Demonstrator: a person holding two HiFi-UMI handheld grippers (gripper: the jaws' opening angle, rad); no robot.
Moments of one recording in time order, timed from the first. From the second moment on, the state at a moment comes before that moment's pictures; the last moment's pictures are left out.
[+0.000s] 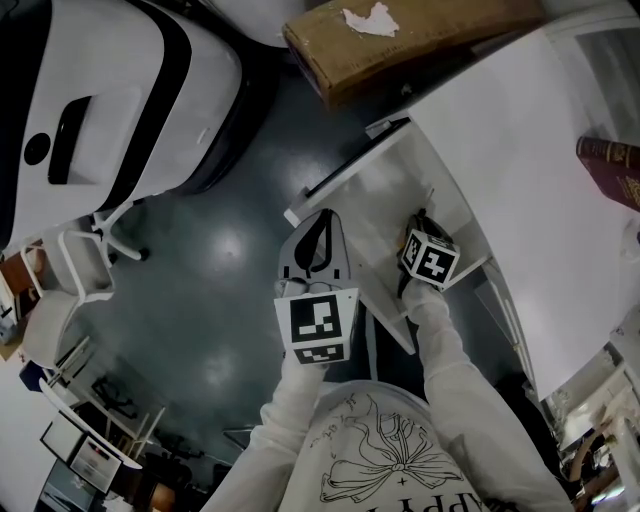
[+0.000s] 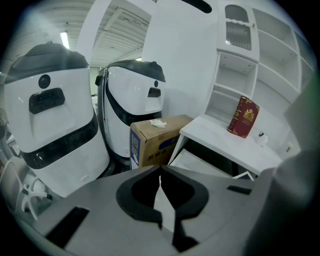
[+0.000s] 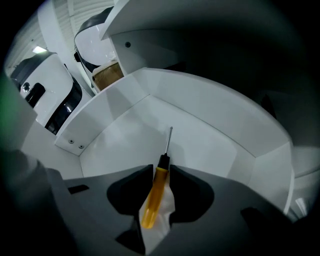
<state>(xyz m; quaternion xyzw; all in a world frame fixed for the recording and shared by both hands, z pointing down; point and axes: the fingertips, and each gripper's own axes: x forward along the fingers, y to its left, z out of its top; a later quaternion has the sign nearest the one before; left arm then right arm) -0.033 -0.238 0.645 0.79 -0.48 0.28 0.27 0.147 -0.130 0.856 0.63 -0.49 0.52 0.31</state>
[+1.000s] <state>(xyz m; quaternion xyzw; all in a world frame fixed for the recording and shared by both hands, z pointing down) -0.038 -0.218 0.592 0.79 -0.50 0.24 0.26 0.127 -0.132 0.778 0.61 -0.58 0.43 0.32</state>
